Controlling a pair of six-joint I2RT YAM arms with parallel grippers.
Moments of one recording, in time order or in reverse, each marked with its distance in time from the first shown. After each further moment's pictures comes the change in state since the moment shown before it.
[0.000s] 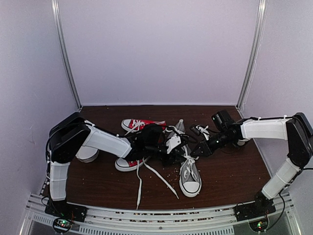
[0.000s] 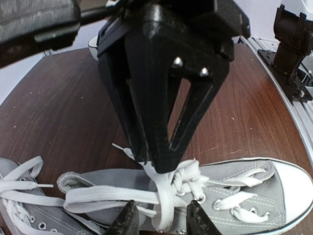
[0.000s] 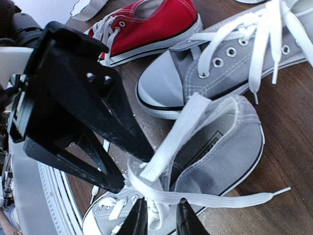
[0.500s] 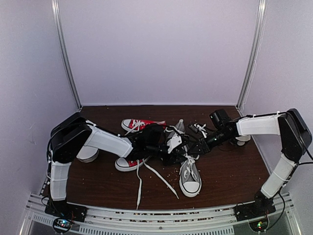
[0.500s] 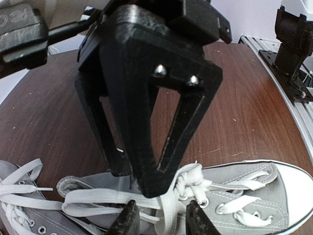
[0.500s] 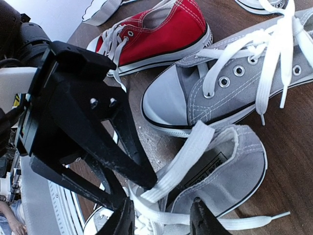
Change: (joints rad) left arm 0.000 0.016 0.027 -0.003 0.006 -0.002; right arm -0.031 0.084 0.050 0.022 -0.097 -0.035
